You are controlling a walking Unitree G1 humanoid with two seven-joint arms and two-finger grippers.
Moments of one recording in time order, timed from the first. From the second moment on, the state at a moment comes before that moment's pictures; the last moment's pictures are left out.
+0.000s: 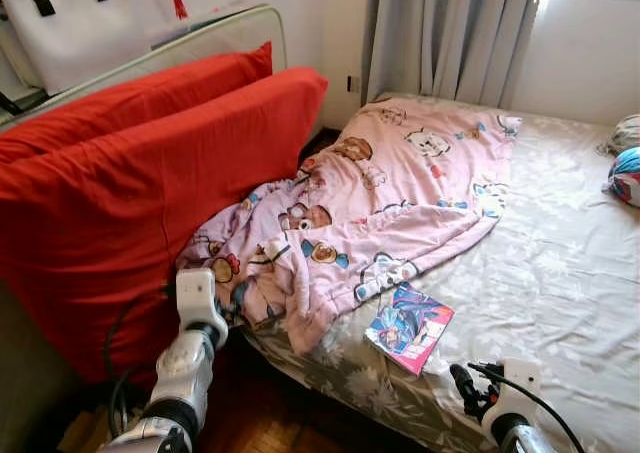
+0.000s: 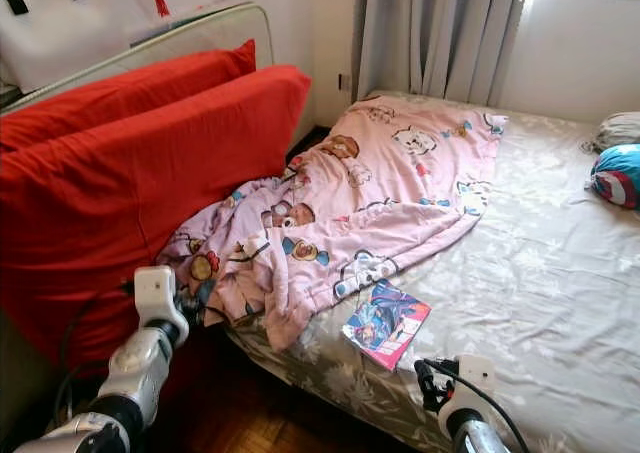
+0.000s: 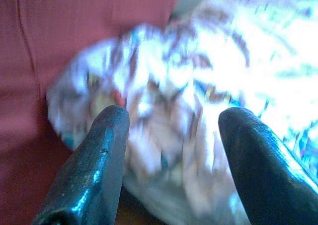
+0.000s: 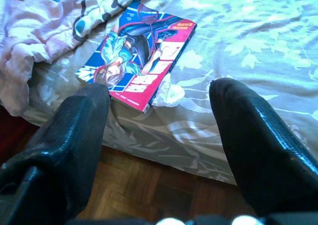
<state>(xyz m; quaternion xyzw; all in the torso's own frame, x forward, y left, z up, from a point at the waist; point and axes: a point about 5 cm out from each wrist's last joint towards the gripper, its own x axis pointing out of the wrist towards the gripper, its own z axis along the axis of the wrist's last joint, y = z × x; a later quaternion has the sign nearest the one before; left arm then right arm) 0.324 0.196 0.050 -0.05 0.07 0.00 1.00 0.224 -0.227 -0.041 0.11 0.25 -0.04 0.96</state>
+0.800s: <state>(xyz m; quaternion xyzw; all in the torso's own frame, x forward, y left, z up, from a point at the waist) 0.318 0.182 0.051 -0.04 0.03 -0.02 1.00 0.225 -0.231 -0.037 0.11 0.22 -0.05 0.97</state>
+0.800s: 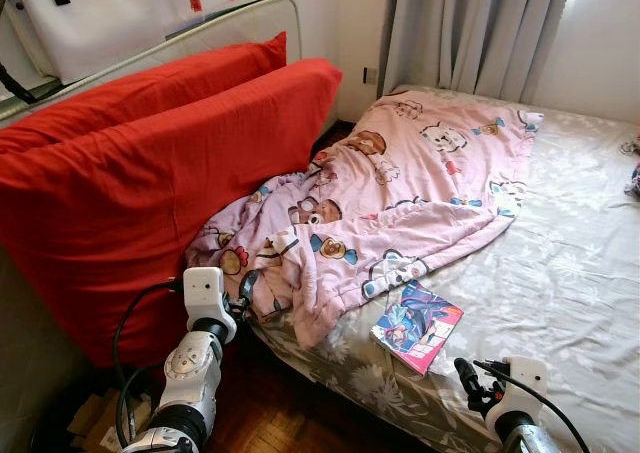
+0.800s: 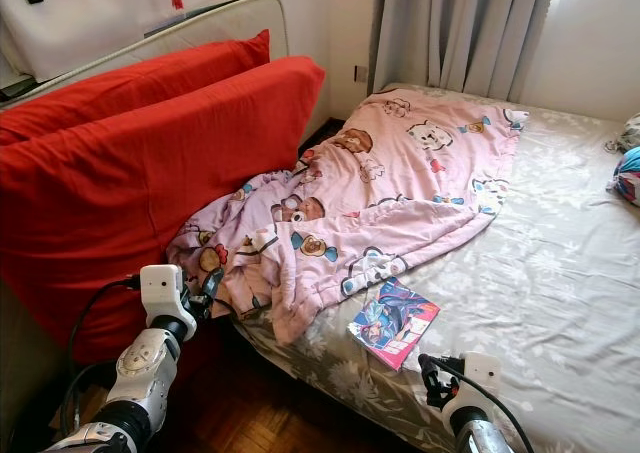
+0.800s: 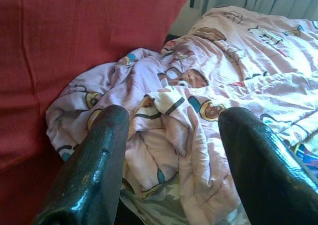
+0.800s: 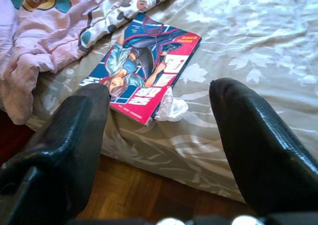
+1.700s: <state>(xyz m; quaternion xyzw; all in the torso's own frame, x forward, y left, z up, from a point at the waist) 0.321 0.170 0.055 -0.03 0.02 -0.04 1.00 0.351 -0.162 0.109 0.01 -0.09 0.01 1.00</state>
